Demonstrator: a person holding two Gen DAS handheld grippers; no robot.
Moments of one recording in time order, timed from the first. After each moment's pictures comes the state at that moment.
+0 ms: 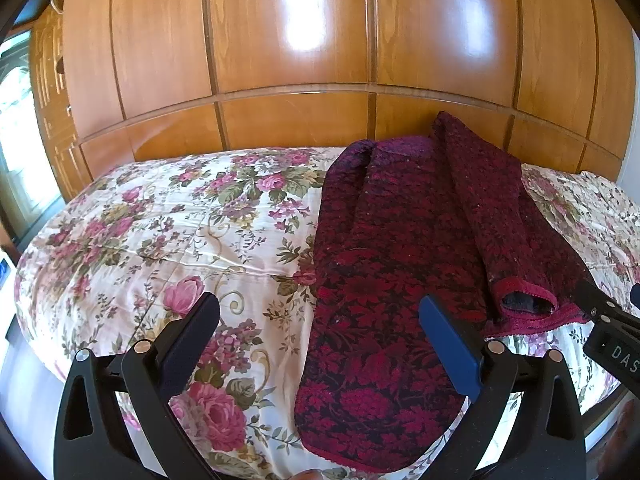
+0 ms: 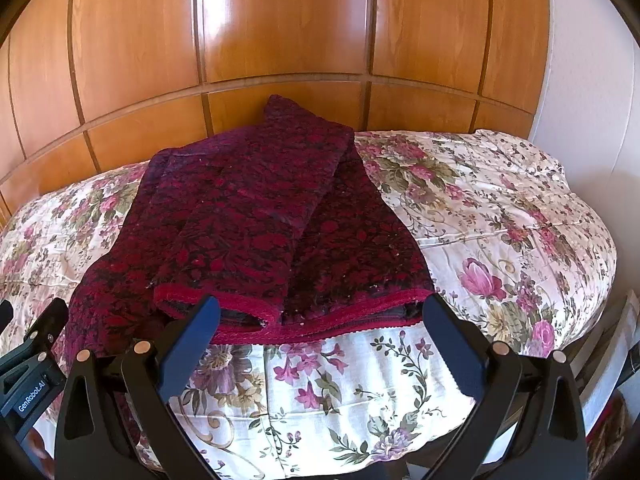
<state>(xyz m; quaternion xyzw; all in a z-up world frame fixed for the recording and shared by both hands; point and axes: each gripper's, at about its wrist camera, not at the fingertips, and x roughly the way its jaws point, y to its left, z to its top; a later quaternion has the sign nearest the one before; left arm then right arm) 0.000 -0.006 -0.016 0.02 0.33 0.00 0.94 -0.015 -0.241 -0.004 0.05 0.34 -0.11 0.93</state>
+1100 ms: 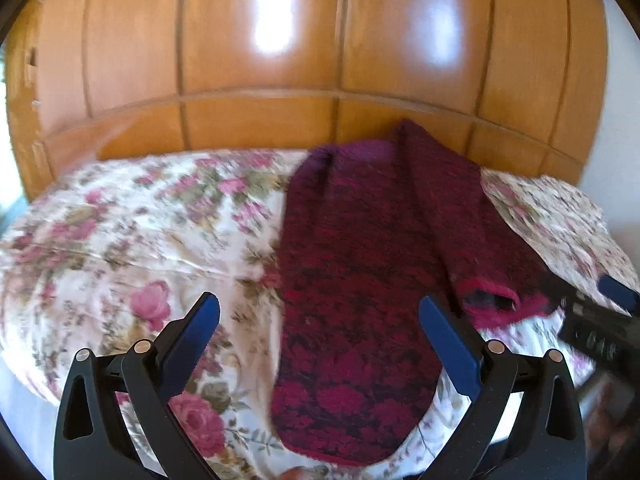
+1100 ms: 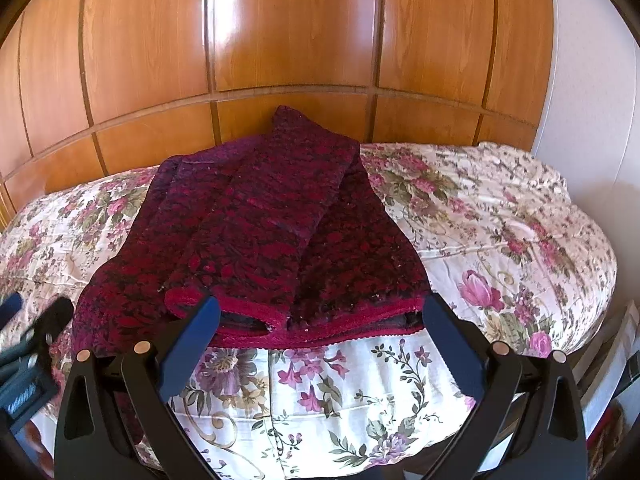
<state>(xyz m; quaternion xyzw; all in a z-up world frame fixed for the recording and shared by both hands) 0.000 0.004 -0.011 0.00 0.34 -0.09 0.94 -0.020 -0.243 0.003 0.05 0.33 -0.11 0.94</state>
